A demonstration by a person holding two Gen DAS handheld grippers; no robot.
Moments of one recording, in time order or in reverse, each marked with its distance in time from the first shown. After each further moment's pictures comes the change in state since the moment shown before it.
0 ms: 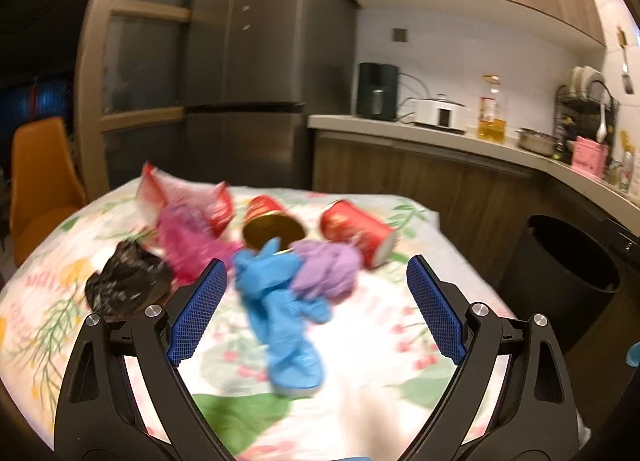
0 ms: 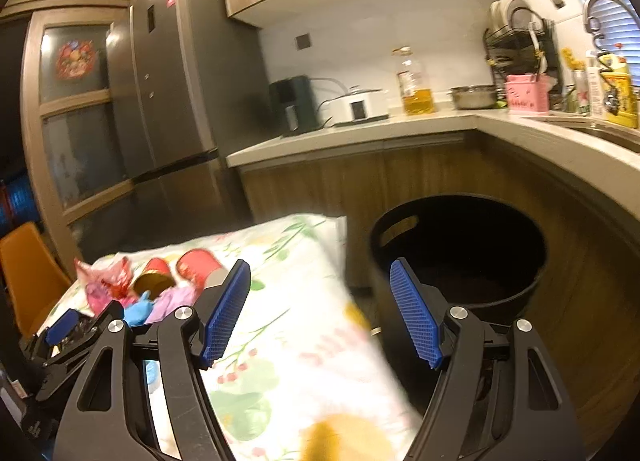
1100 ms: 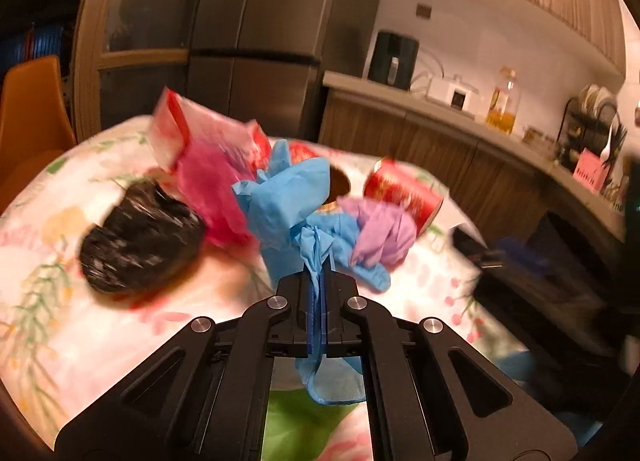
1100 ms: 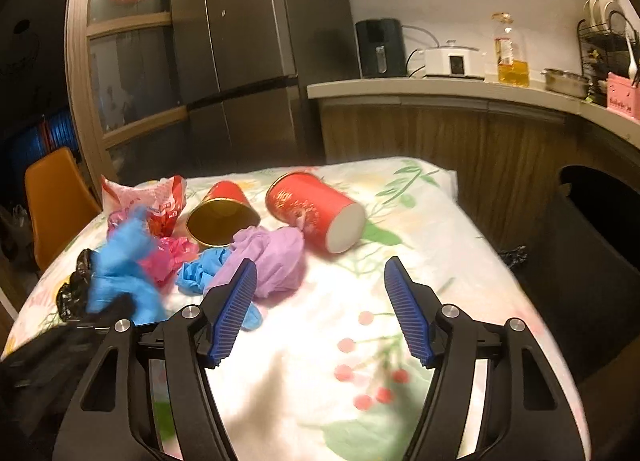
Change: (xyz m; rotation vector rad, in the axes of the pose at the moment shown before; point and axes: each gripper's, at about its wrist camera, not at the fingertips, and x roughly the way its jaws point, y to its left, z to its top) left arm 0.017 0.069 -0.011 -0.115 0.129 -0.078; right arm 0.110 0.125 -0.049 -0.151 0.188 0.168
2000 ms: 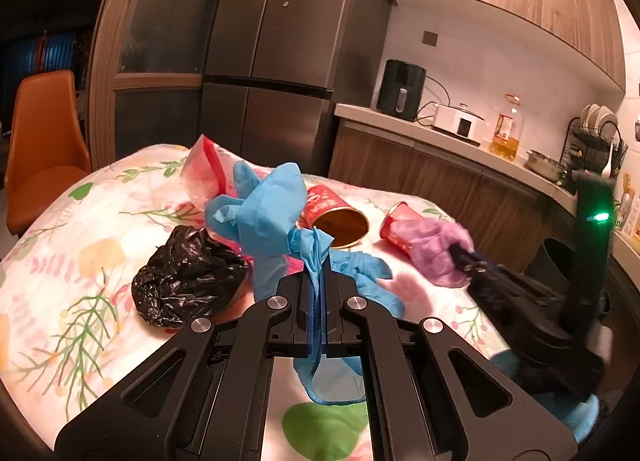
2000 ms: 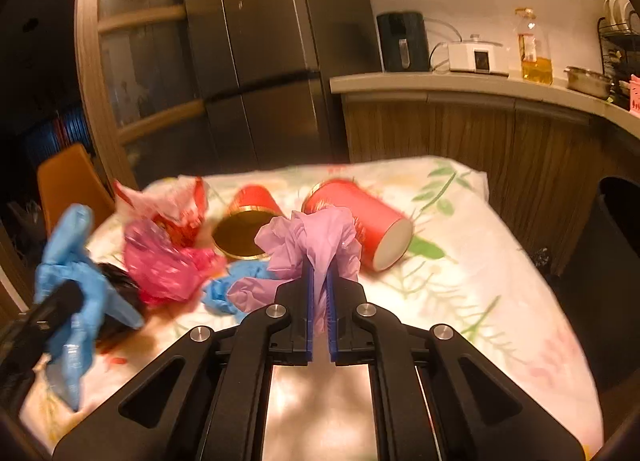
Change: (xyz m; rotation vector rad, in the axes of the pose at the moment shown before) left arm -0.026 0.014 0.023 0.001 -0.067 0.020; right arm -0.012 0.013 0.017 -0.013 -0.022 0.061
